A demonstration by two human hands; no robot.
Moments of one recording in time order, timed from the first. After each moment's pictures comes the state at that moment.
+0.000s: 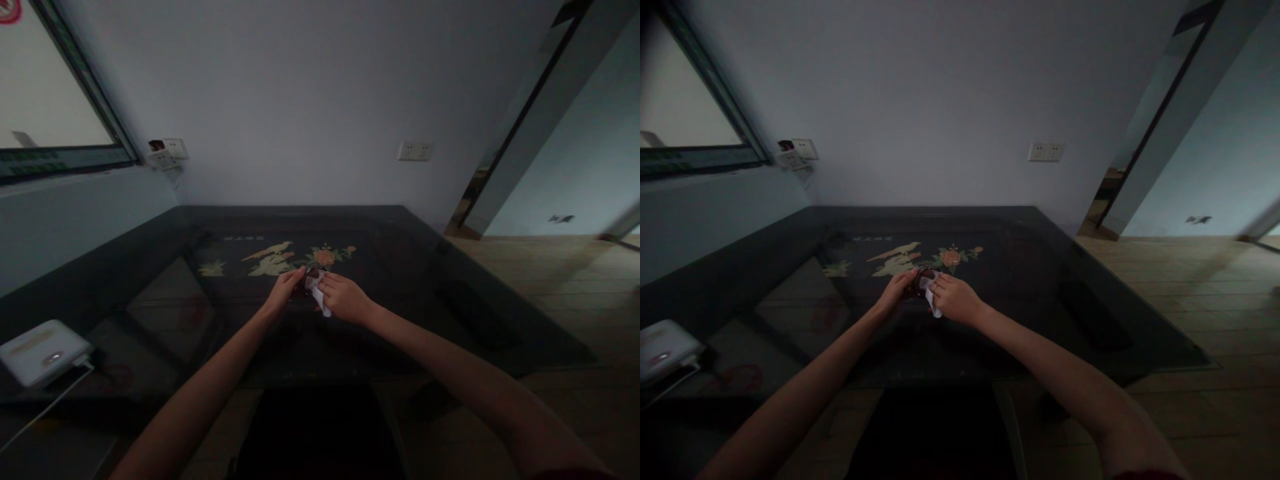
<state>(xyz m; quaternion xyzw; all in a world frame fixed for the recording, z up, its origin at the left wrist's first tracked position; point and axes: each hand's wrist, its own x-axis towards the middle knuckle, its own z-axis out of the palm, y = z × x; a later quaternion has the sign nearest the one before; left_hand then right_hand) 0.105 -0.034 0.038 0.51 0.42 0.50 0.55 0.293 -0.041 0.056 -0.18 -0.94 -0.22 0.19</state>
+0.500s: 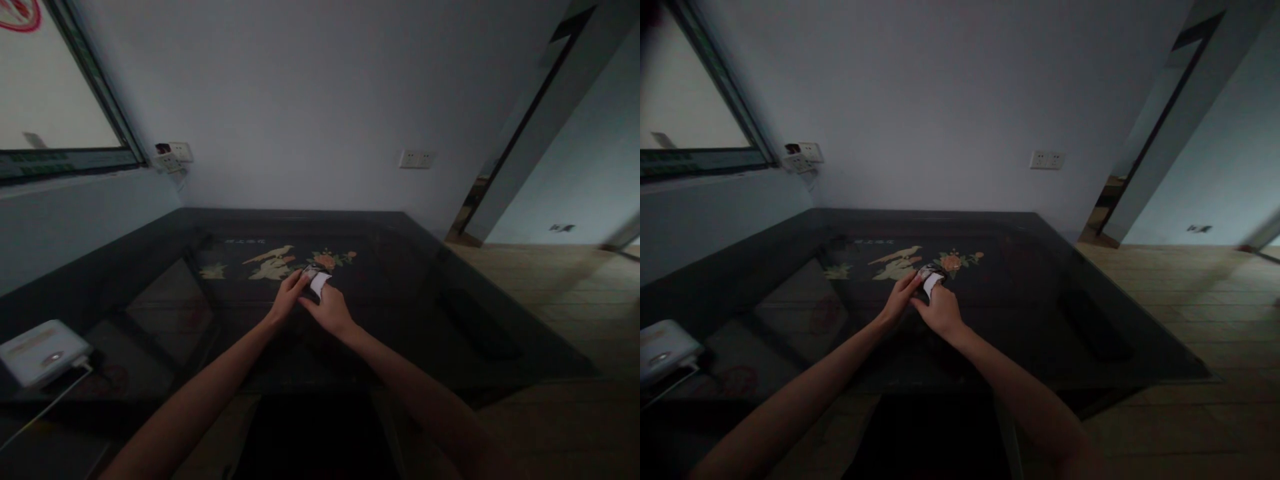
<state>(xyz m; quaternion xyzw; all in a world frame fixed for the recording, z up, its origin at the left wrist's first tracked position) 0.115 -0.036 0.039 0.55 0.40 0.58 0.45 0.245 -0.062 0.051 -0.50 -0.79 0.10 0.34</state>
